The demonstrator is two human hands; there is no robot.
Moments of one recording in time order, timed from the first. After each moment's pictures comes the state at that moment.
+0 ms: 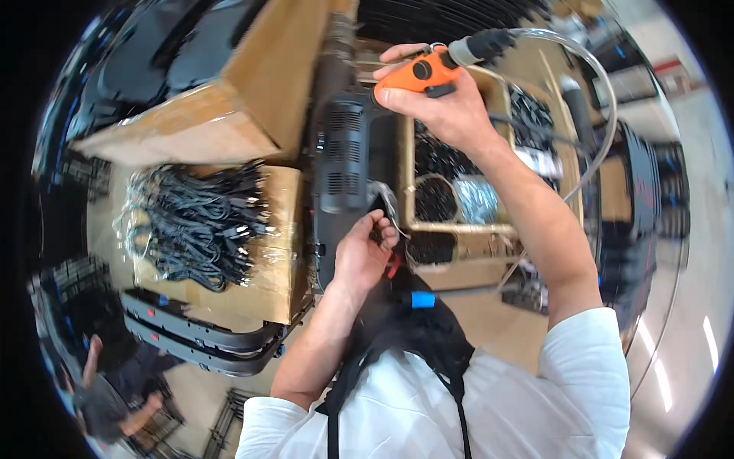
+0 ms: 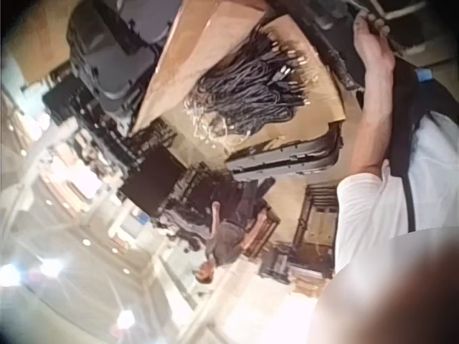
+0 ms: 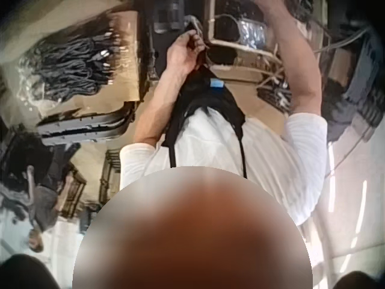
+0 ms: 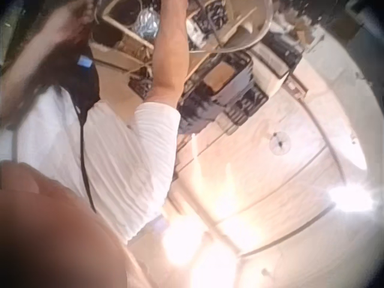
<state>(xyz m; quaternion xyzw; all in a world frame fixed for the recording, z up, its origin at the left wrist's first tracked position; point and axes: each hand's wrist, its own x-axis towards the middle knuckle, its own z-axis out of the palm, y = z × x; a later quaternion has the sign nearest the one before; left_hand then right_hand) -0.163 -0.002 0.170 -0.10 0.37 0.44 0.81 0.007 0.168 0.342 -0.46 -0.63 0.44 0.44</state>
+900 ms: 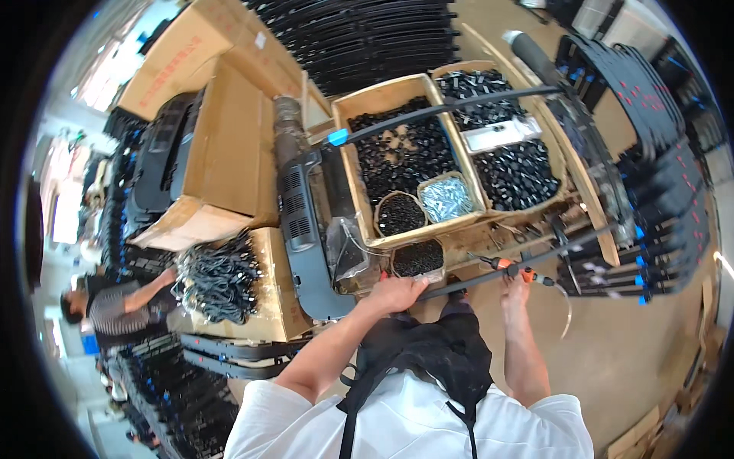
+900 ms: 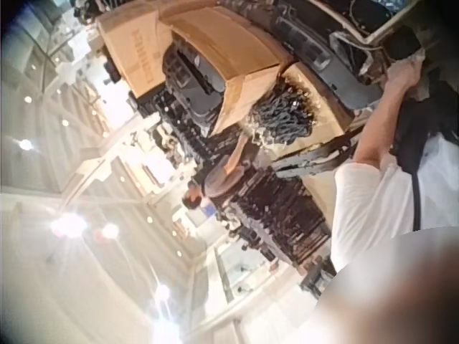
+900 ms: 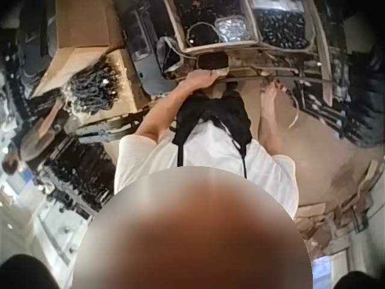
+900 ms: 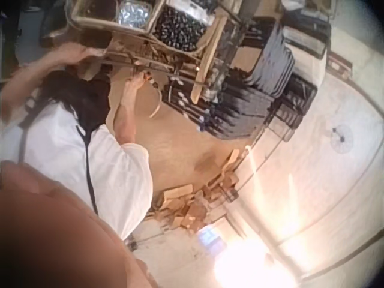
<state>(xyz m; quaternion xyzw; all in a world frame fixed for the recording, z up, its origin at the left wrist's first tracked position) -0.013 -0.094 0.164 0.79 0.40 -0.27 0.38 0.282 -0.312 -0.054 -0.55 0.15 0.39 0.72</state>
